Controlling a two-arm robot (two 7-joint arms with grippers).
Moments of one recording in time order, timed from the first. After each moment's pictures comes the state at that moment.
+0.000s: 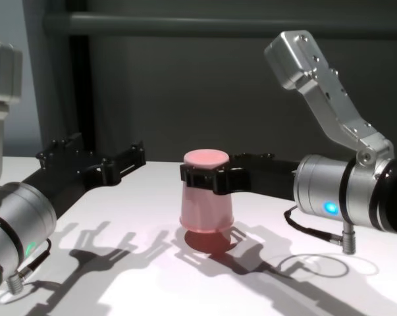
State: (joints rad) left arm -0.08 0.21 0.29 -1.46 -0.21 -0.12 -0.04; right arm 0.49 0.31 -0.73 -1.34 0.54 0.16 0.17
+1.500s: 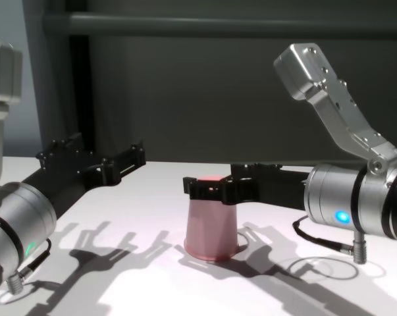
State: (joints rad) left arm -0.08 0.21 0.29 -1.46 -0.21 -0.12 -0.04; right arm 0.45 0.29 -0.68 -1.33 0.50 0.19 0.22
